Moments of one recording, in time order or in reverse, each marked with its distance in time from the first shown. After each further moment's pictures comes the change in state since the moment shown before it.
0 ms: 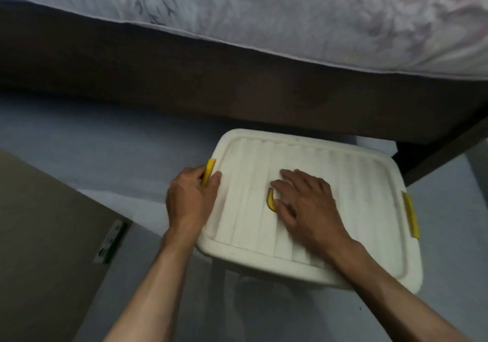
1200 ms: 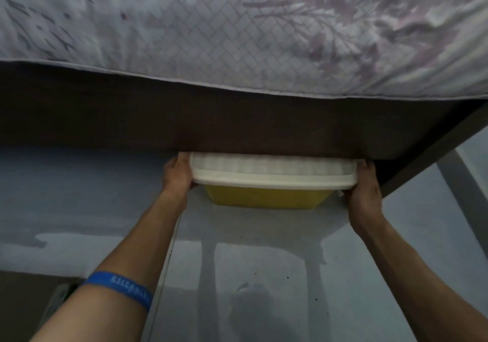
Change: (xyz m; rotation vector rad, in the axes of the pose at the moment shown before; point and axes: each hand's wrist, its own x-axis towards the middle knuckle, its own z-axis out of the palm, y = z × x) left_hand 0.126 0.053 0.095 -0.854 -0.162 -0.586; right_hand 0.052 0.180 0.007 1.265 0.703 0.845
